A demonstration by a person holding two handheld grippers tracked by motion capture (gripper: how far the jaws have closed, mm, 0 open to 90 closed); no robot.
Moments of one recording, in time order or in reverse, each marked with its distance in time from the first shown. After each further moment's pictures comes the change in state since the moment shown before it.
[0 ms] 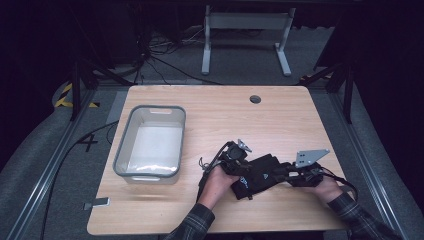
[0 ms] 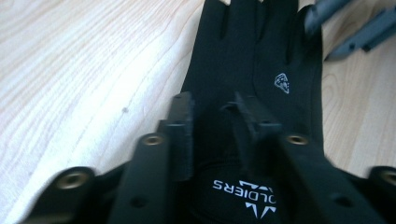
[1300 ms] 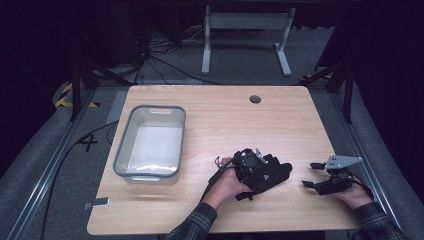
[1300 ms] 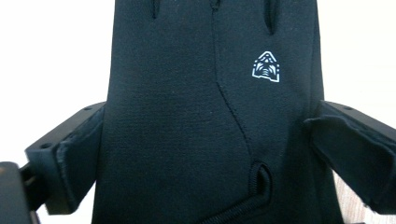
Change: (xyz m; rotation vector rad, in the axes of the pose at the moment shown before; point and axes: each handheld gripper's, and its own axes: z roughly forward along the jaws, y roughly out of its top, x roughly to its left) left arm -0.018 0.007 0.047 0.160 -0.051 0.220; right arm -0.026 -0.077 -0.049 0.047 -0.232 0.164
